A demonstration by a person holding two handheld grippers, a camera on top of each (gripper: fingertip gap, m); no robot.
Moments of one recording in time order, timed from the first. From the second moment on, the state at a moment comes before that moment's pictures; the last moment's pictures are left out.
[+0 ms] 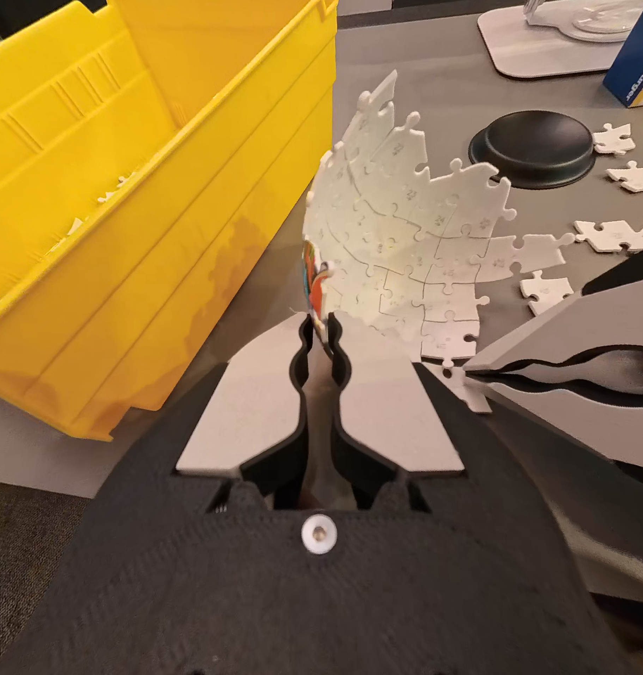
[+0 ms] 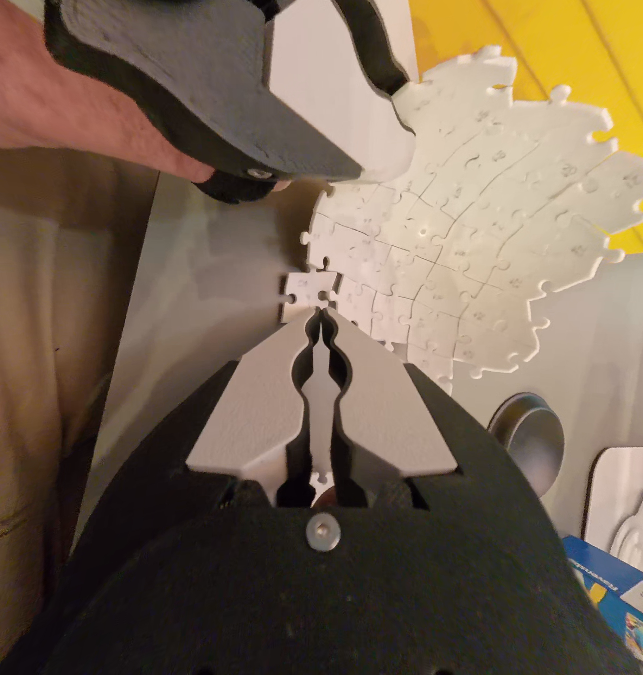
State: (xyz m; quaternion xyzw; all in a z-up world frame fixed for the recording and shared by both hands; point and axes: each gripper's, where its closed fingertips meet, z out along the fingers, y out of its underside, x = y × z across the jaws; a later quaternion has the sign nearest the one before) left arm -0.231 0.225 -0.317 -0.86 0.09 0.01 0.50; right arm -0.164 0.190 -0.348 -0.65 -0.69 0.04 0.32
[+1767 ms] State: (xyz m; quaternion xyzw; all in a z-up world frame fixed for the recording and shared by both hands) left arm -0.225 0.212 -0.318 -0.85 0.12 0.03 0.52; right arm -0.170 0.199 -0.349 -0.62 -0.69 -0.02 0.37
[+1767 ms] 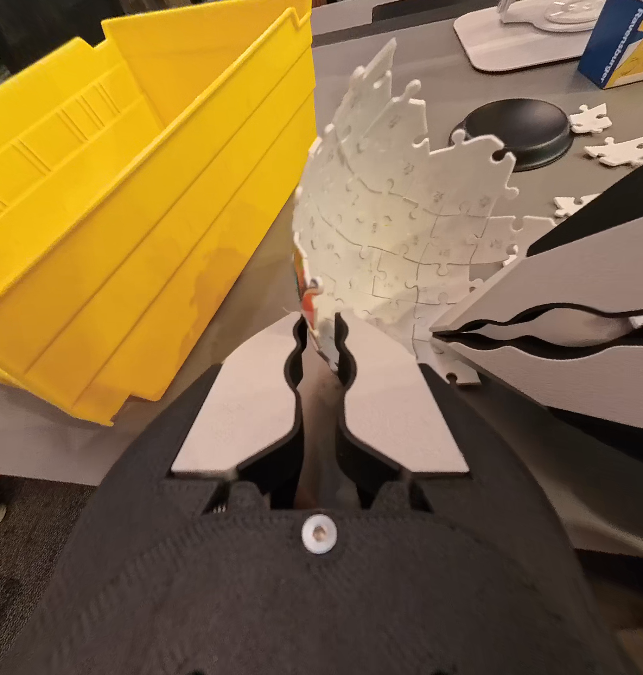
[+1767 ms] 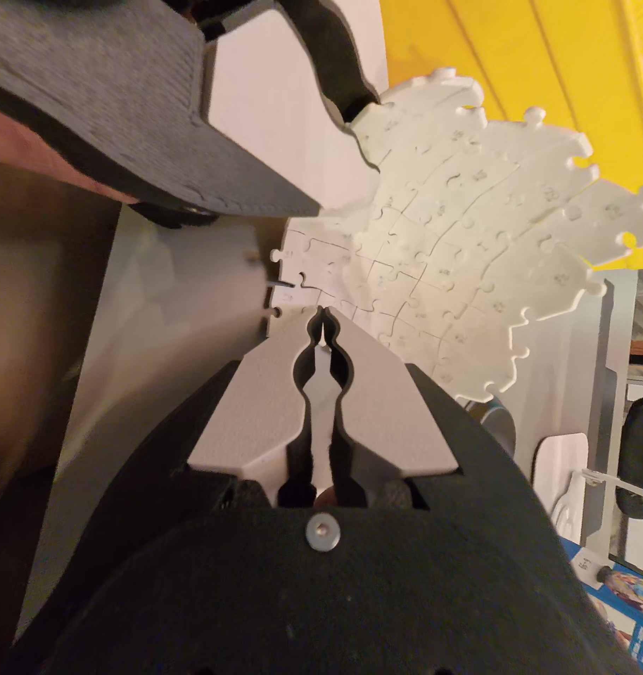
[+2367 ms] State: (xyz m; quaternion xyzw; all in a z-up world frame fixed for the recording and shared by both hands) left arm -0.221 0.205 -0.327 -0.86 0.12 0.03 0.50; right arm -0.167 0.197 -0.339 -0.62 -0.68 -0.03 0.39
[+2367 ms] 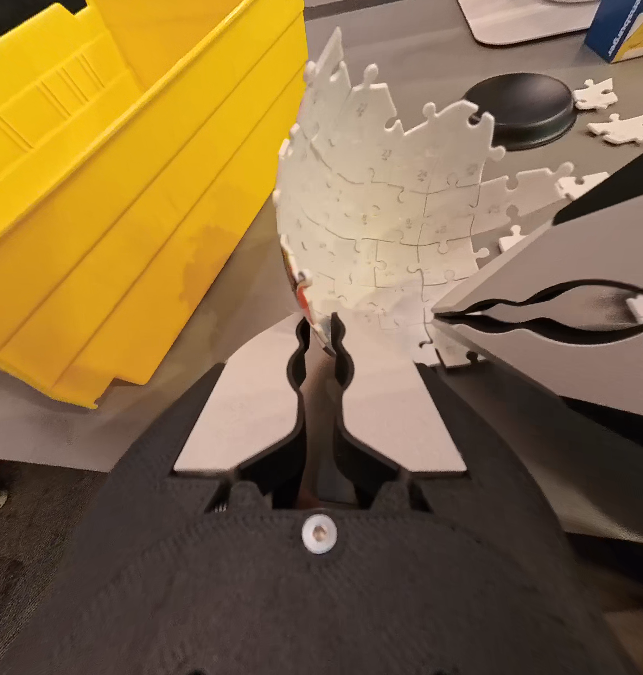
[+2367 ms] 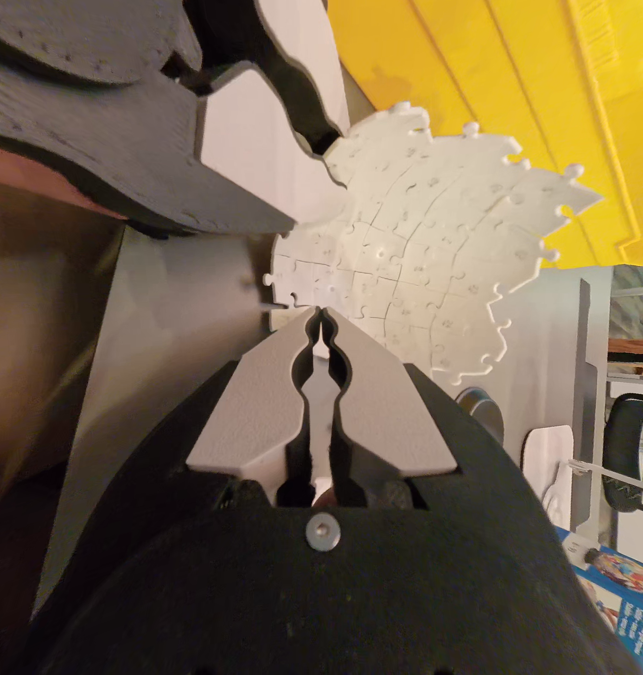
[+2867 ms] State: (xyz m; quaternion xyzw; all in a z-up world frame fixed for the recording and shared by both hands) left arm -0.220 0.207 -0.323 -0.84 0.14 0.04 0.52; right arm -0.160 0.183 -0.348 -0.63 -0.69 0.01 0.36
